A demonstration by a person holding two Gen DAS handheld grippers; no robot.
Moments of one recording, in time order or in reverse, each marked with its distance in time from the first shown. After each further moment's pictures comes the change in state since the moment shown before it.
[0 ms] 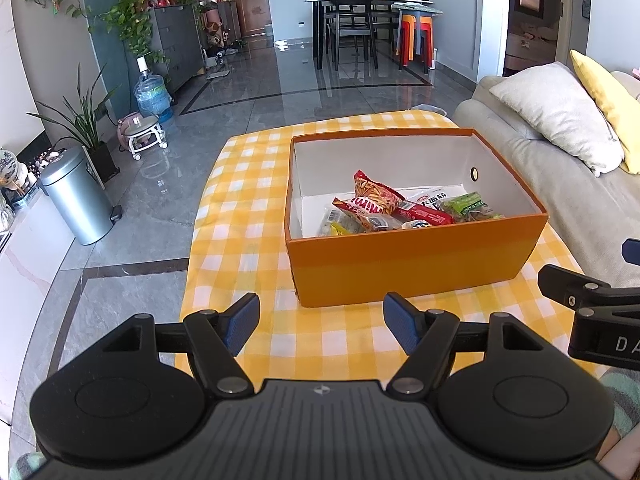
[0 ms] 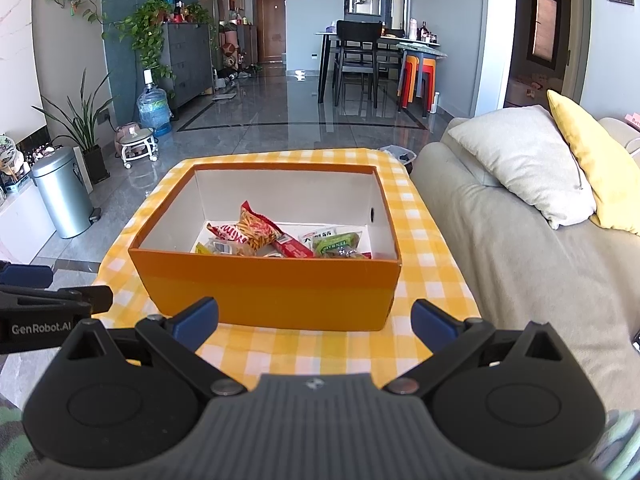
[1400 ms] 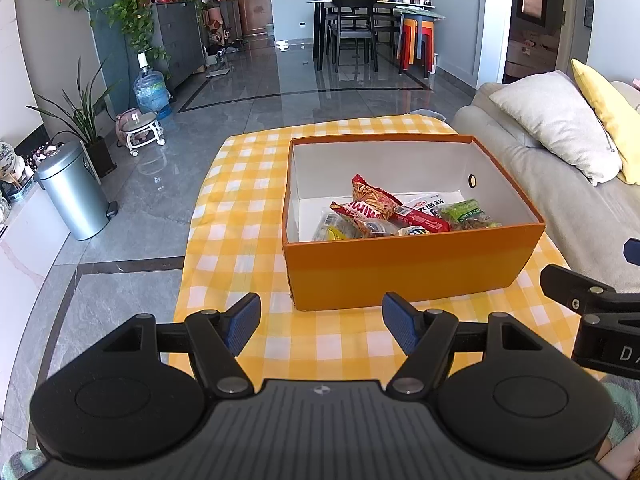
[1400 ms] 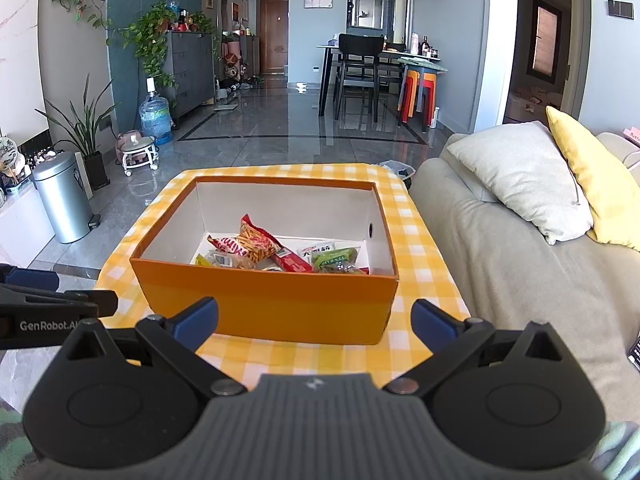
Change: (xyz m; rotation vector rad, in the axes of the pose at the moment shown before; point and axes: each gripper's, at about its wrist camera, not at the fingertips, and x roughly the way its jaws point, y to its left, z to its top) left arm 0.002 0.000 0.002 -0.026 -0.005 -0.020; right arm -0.008 0.002 0.001 -0.020 -0.043 -0.007
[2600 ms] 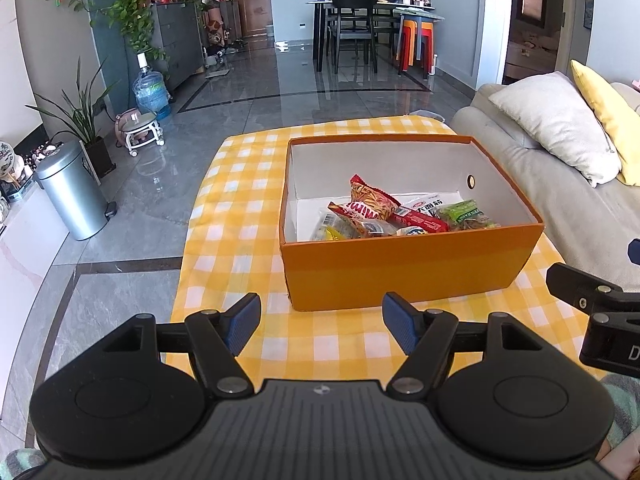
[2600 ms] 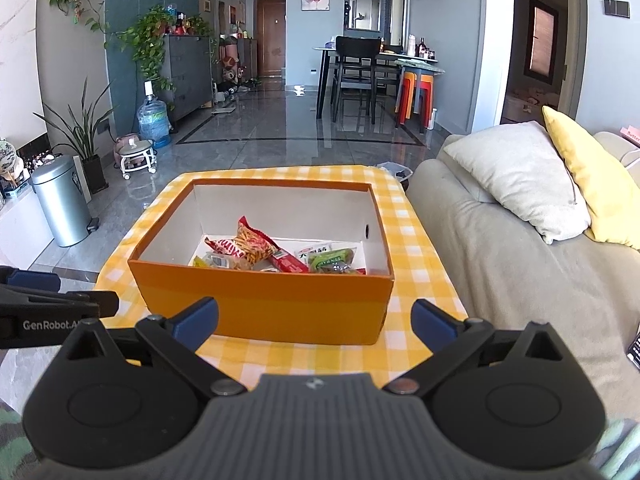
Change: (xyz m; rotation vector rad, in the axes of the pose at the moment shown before) left arm 0.003 -0.003 -0.001 -0.001 -0.001 0.001; right arm -0.002 -0.003 -0.001 0.006 -0.011 -0.004
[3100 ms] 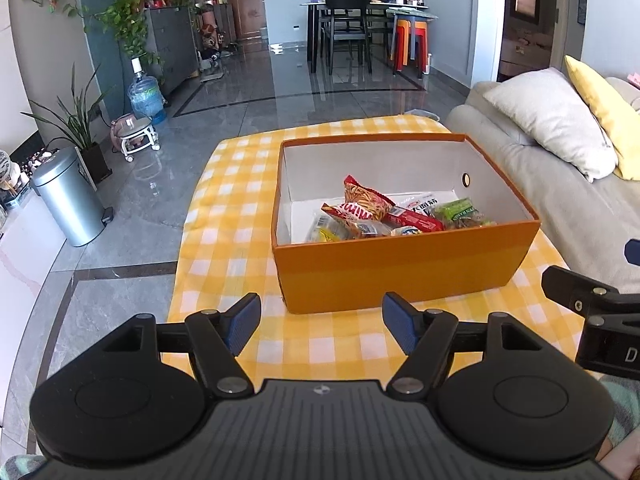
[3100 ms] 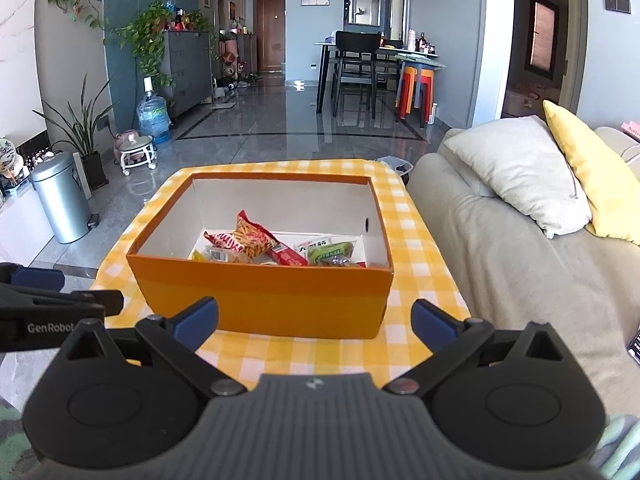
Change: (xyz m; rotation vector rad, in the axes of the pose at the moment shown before) left arm 0.001 -0.004 -0.002 0.020 -0.007 -0.005; right arm 0.002 -0.002 -0.003 0.006 0.016 0.001
